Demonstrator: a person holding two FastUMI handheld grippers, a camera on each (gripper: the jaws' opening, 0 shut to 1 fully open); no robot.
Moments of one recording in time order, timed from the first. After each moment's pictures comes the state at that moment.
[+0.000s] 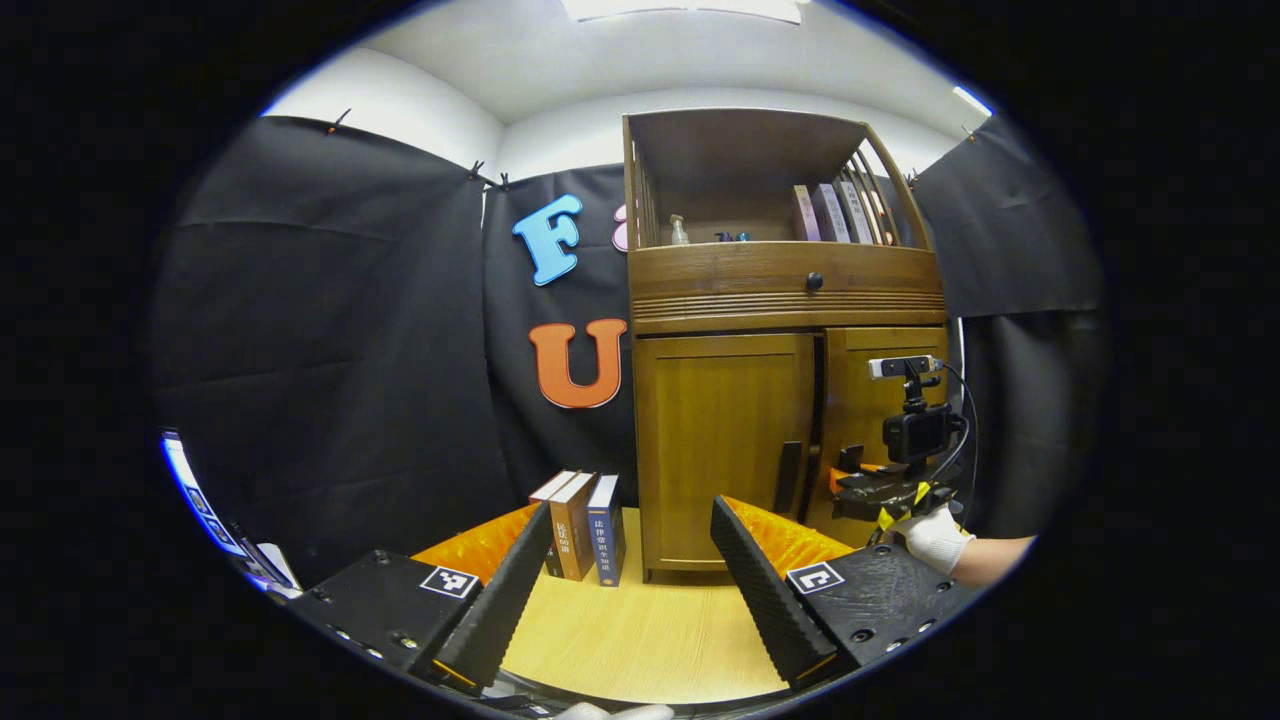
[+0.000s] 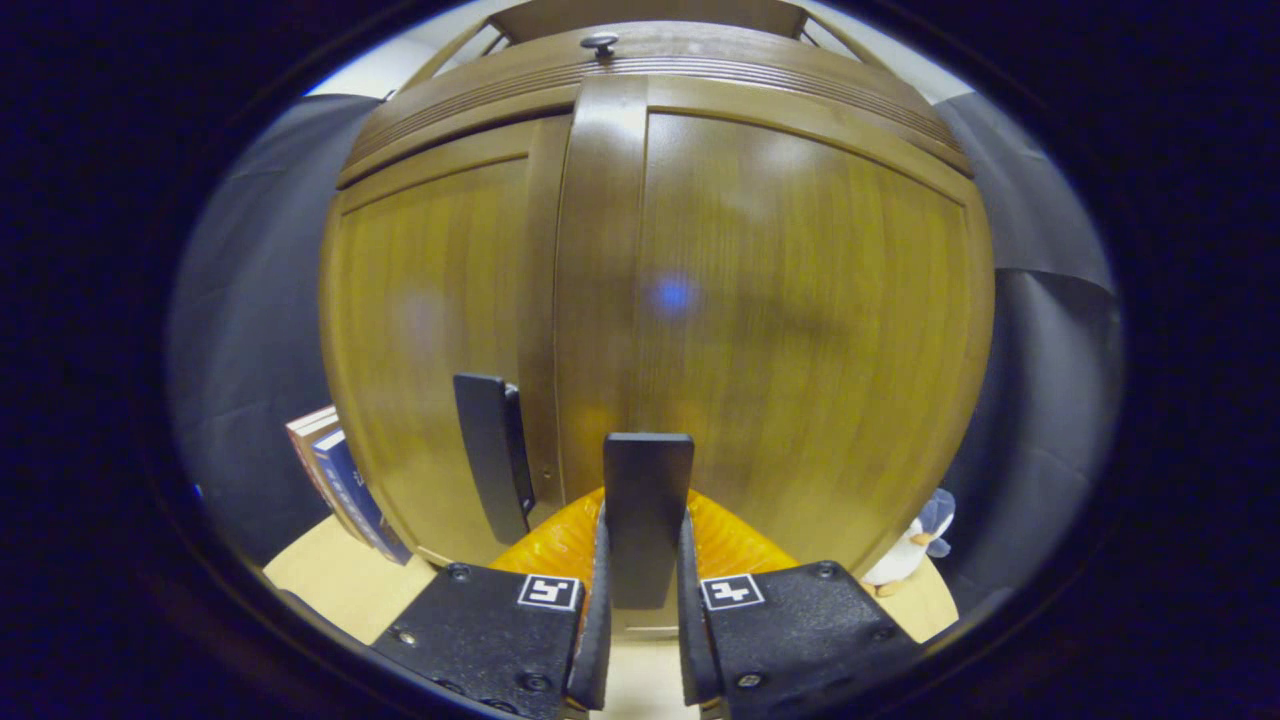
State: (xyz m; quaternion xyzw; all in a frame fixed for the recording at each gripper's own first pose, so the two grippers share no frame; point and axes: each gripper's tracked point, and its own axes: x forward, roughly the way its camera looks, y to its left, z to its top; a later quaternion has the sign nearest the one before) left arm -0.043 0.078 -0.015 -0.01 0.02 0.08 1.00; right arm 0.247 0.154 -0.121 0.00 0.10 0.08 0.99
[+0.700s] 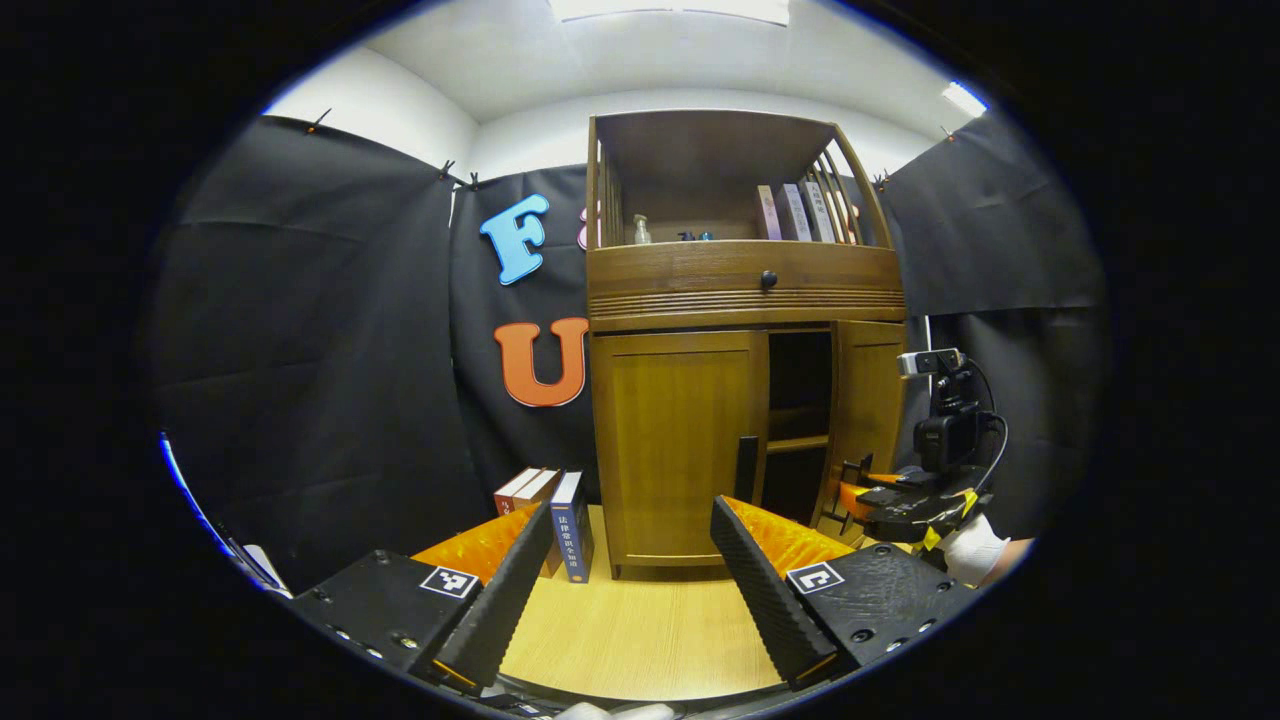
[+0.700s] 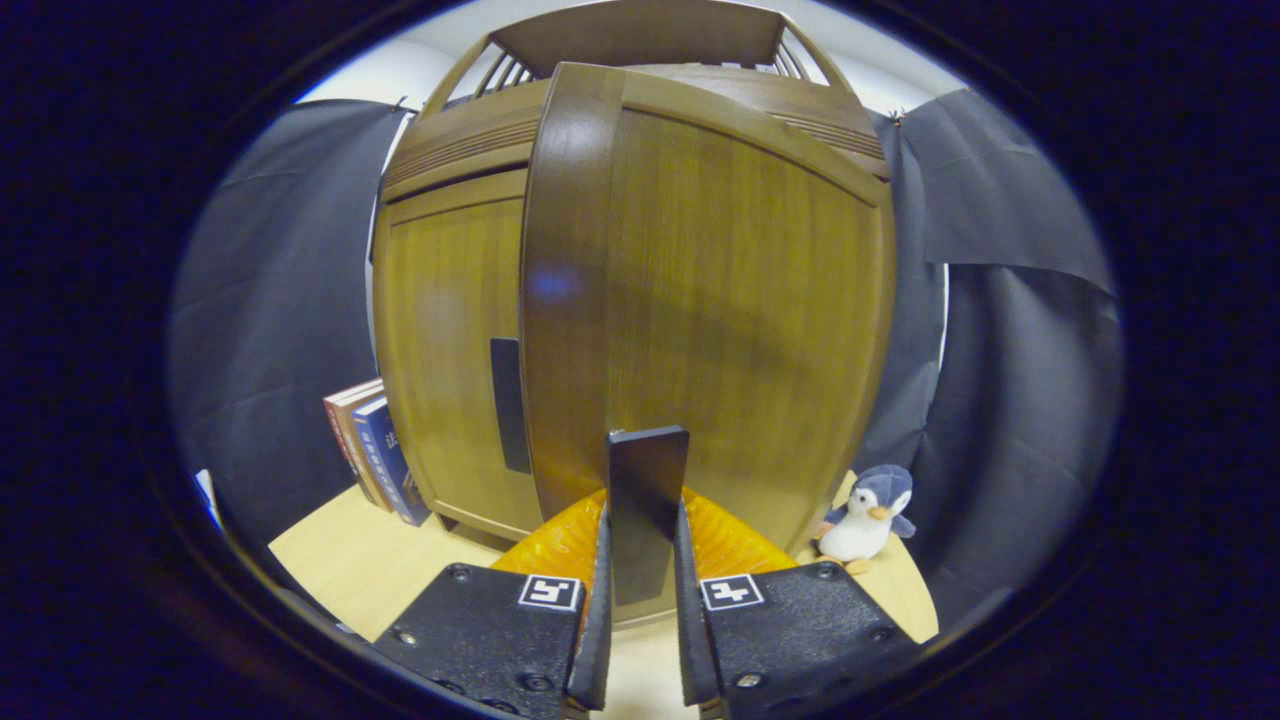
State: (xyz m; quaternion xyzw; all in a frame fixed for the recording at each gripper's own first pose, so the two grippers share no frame) left arm -0.049 0.040 -0.017 -0.01 0.01 0.03 1.00; right arm 0.157 0.100 -0.130 0.00 0.11 0.08 0.99
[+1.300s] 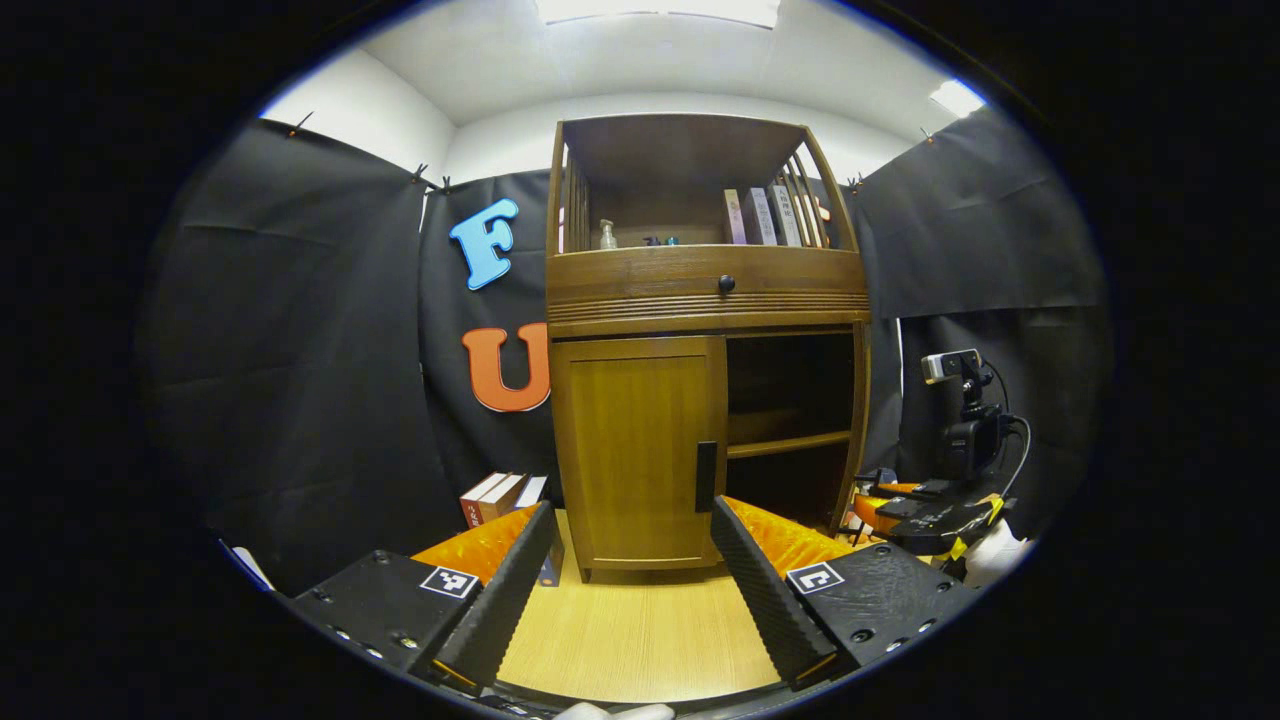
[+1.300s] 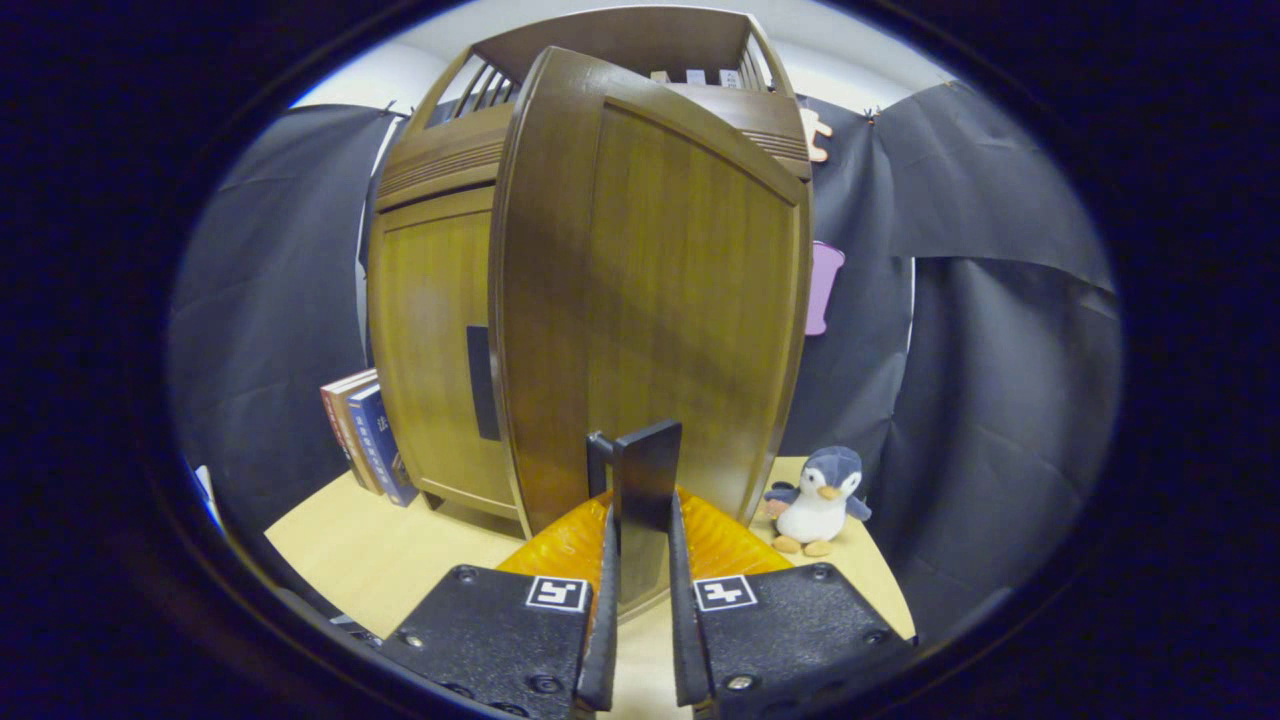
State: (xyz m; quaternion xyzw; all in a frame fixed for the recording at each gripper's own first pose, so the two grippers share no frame) left arm -0.045 0.001 -0.012 0.00 0.01 -0.01 1.00; right arm 0.107 0.044 -0.133 0.00 0.11 0.06 0.99
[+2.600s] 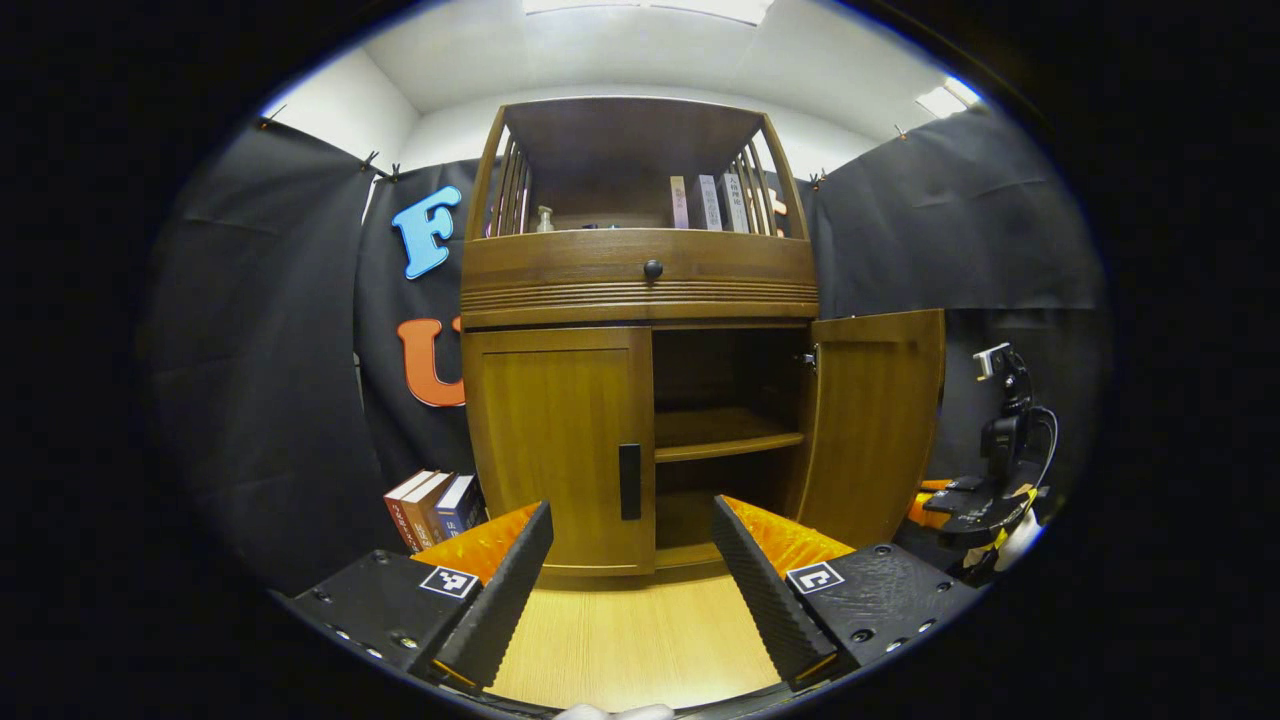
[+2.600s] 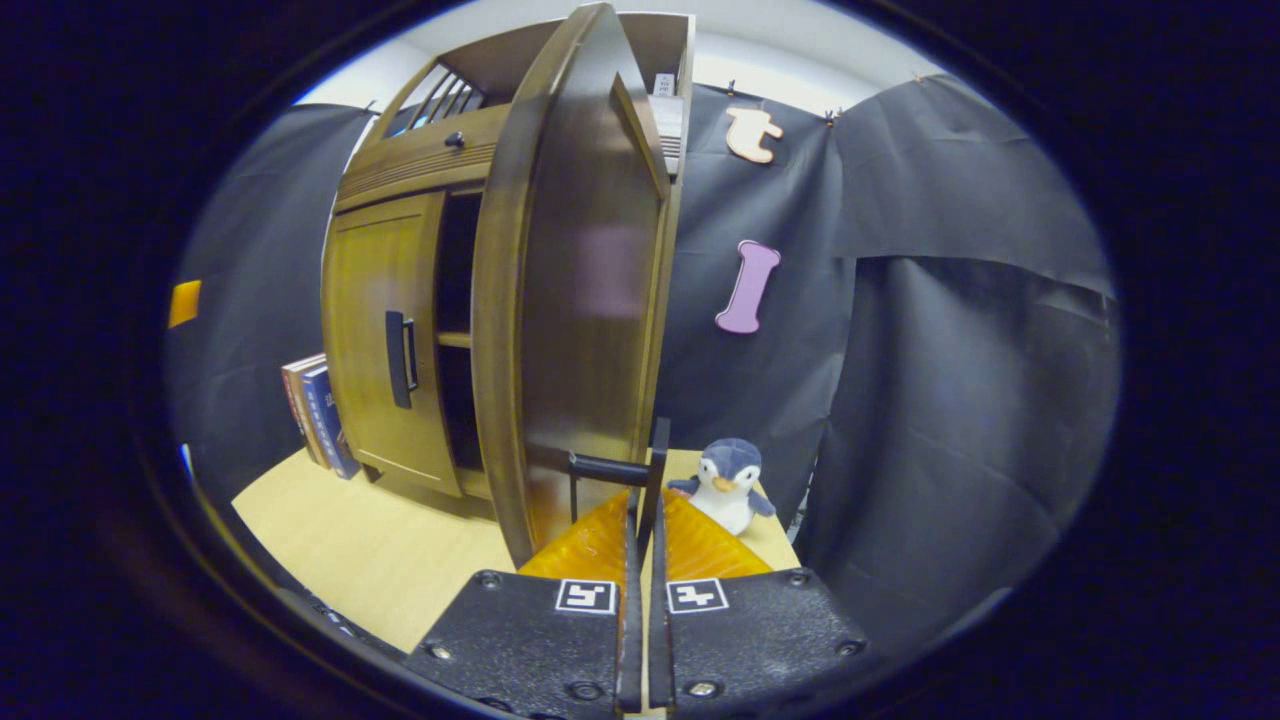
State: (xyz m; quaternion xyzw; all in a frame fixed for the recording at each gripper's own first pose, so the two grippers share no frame) left arm -0.006 -0.076 -0.017 -0.01 0.01 -0.07 1.00; right arm 0.081 -0.086 -0.139 -0.02 0.11 0.02 0.99
